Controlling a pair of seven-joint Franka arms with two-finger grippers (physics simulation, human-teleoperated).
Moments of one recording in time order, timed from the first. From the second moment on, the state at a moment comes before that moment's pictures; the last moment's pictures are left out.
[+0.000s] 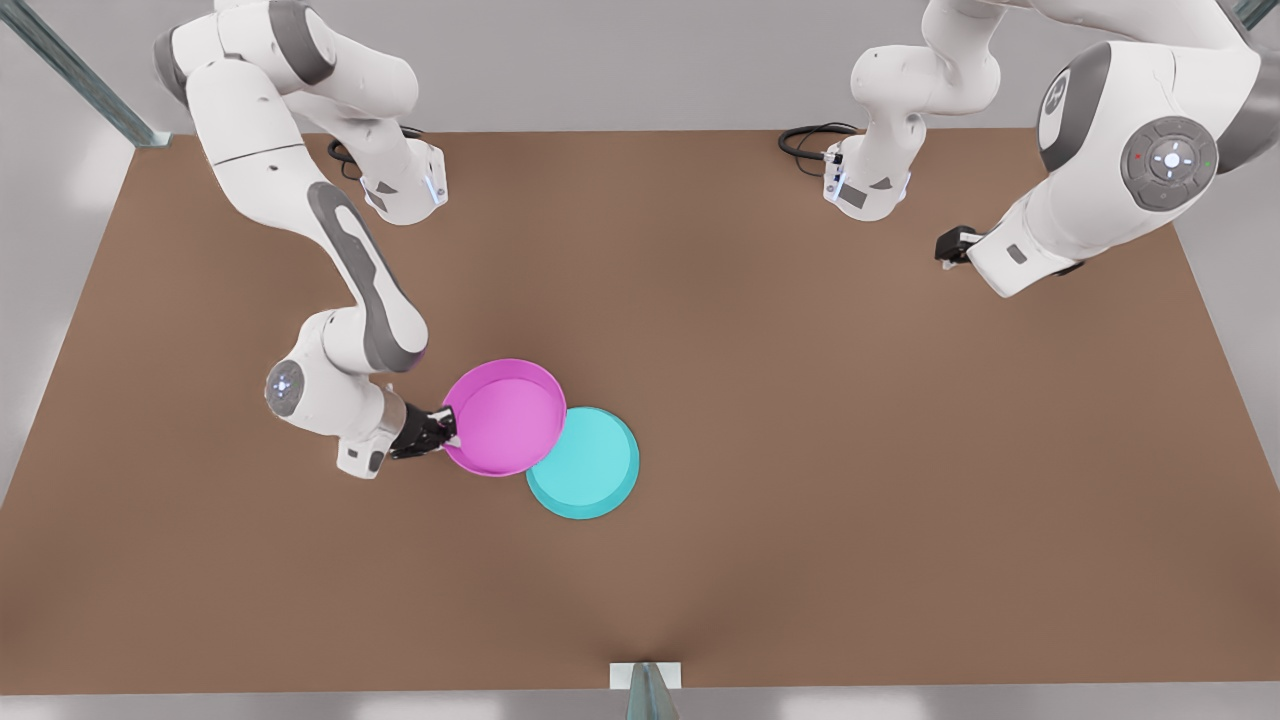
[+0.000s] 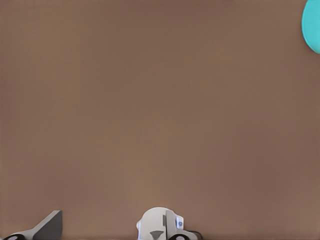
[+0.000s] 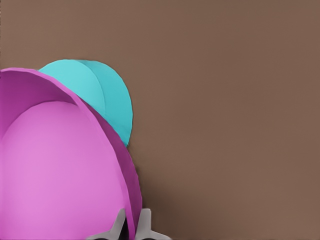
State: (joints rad) left arm -0.11 0.09 -0.09 -1.37 0.05 1.16 0.01; right arm -0.01 0.48 0.28 -1.85 0.37 2.33 -0.44
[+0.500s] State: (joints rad) left arm -0.11 0.09 -0.09 -1.37 0.05 1.15 0.03; right arm 0.16 0.68 0.27 -1.64 0.22 2.33 0.16
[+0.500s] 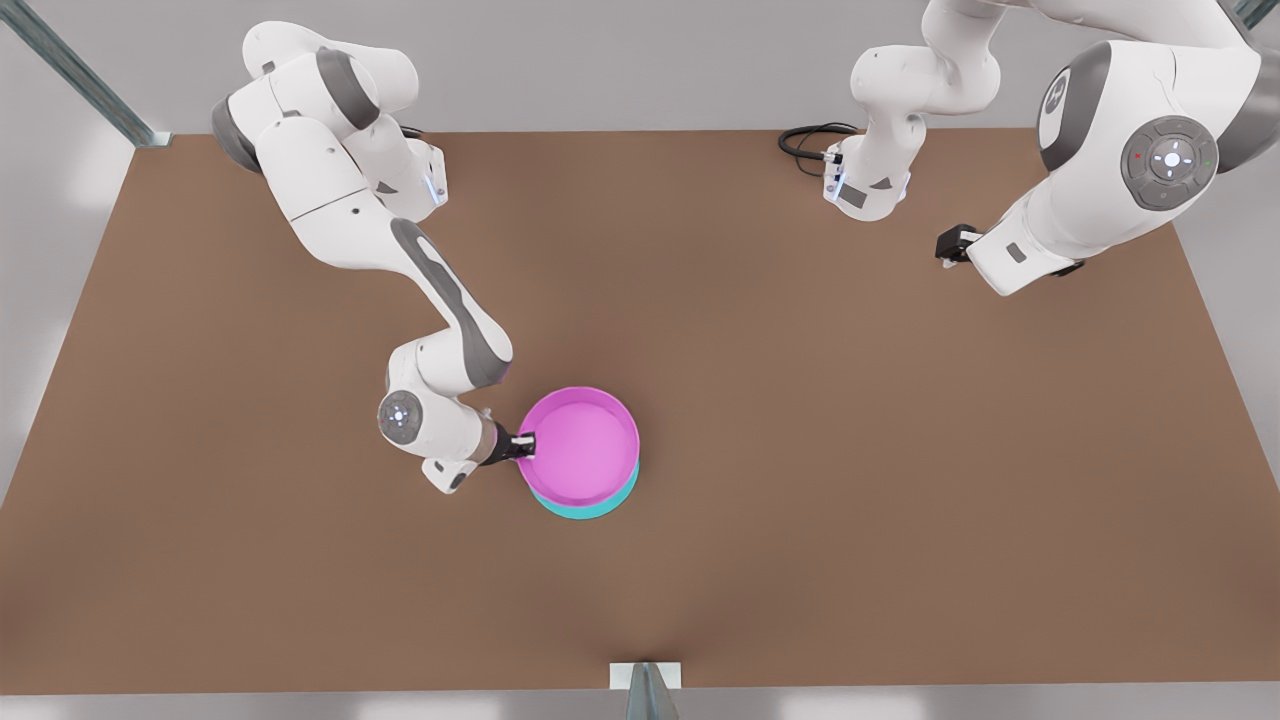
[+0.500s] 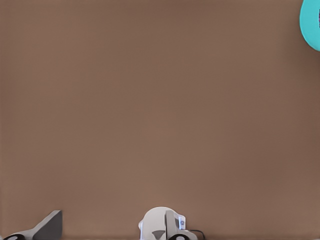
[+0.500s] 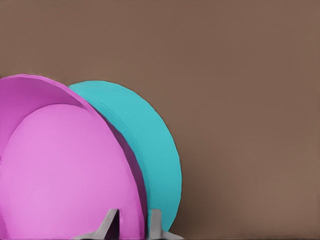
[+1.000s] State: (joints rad) left arm -0.11 0.09 -0.09 -1.37 0.05 1.15 0.04; right arm -0.23 0.44 0.24 -1.08 -0.09 1.65 0.29
